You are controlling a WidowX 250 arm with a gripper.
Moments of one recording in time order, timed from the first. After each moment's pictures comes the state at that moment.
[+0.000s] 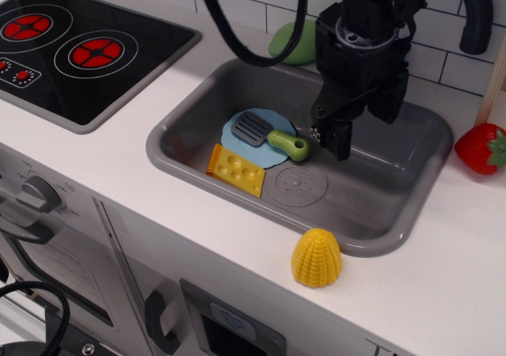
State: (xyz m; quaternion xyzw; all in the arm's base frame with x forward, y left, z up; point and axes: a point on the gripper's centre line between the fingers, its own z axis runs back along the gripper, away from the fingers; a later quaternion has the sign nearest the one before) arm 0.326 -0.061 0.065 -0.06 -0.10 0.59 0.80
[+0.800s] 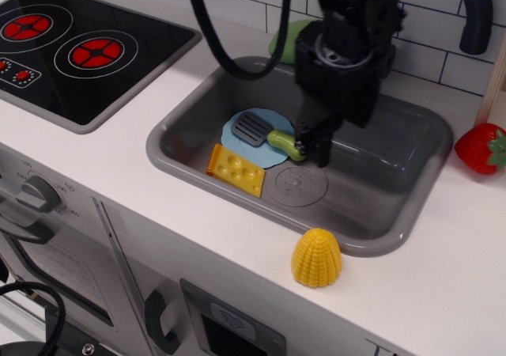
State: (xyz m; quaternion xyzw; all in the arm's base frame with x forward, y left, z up) arm 0.331 -0.029 0.043 -0.04 -0.12 0.65 0.75
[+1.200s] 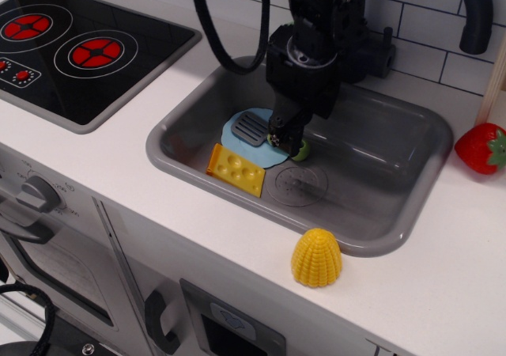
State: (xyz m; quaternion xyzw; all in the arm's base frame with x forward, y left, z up) arm 0.350 0.000 0.020 -0.02 -0.14 0.67 0.73
